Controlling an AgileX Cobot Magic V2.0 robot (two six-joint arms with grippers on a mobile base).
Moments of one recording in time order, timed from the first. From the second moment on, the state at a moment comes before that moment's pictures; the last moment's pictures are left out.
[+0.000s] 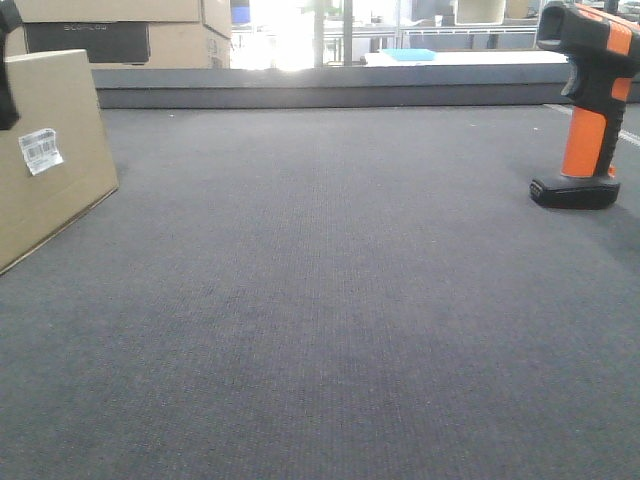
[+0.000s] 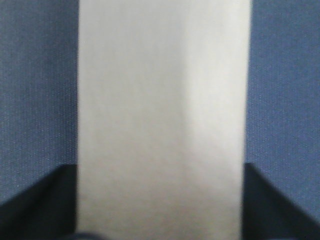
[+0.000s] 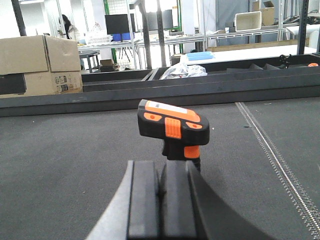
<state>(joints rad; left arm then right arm) 0.00 1.67 -1.44 0.00 1.06 0.00 0.00 0.59 -0.22 0.16 -0.34 0.01</state>
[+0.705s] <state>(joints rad) 0.00 1.43 -1.58 0.00 1.17 -0.07 0.00 0.59 -0.22 0.16 -0.36 0.01</state>
